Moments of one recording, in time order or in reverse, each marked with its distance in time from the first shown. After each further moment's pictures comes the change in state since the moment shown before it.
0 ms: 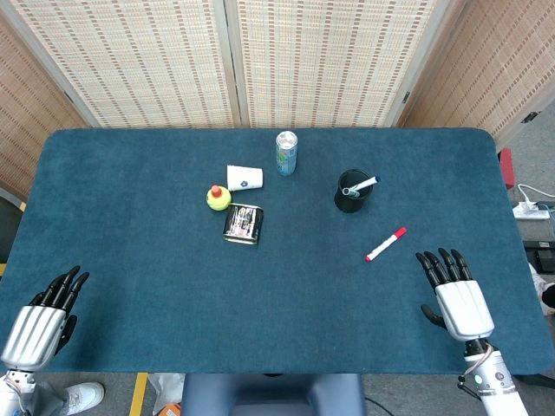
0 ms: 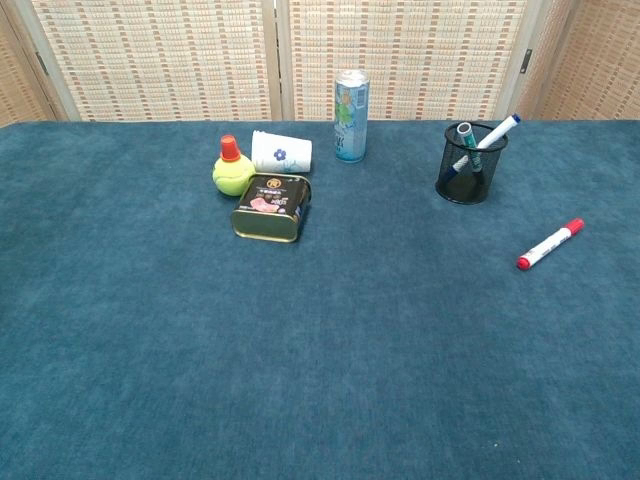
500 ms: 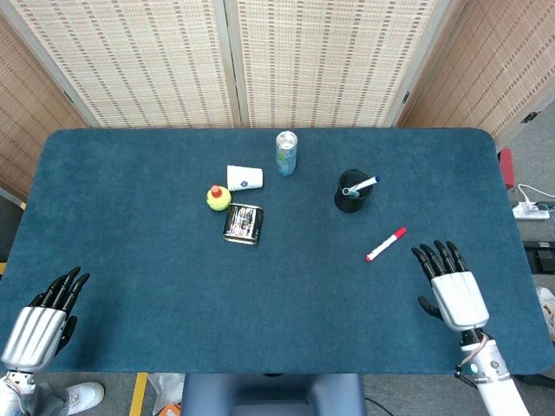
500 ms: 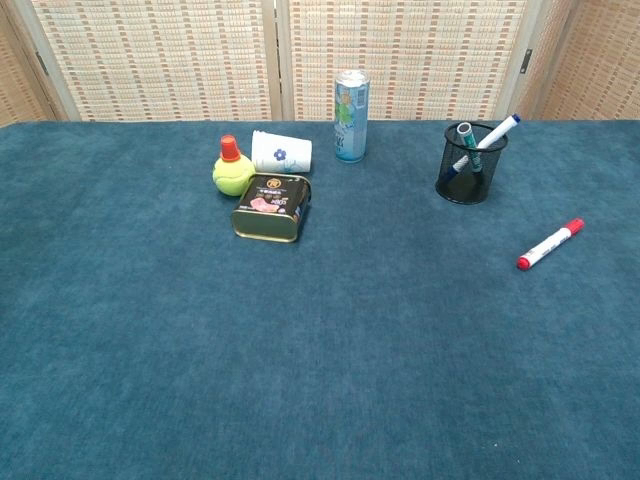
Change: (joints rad) left arm 0.001 -0.001 0.002 0.002 0.000 -0.006 0.002; right arm 0.045 -0.051 0.039 0.118 -0.008 -0.036 0.052
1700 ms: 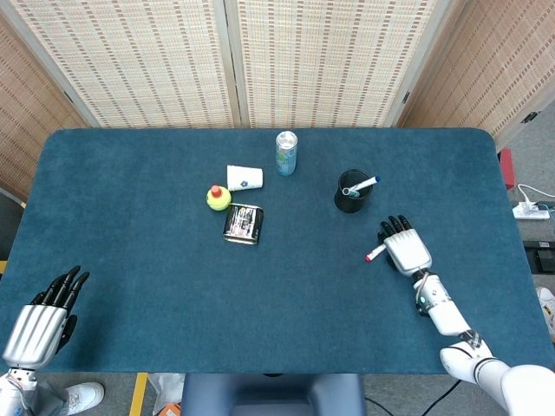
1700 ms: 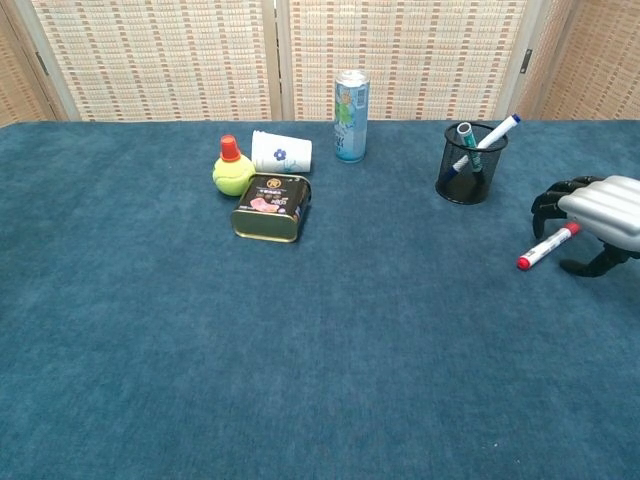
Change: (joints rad) left arm -0.007 -0.003 -0.007 -0.006 -0.025 -0.021 0.016; right arm 0.343 -0.450 0.034 0.880 0.018 -0.386 0.240
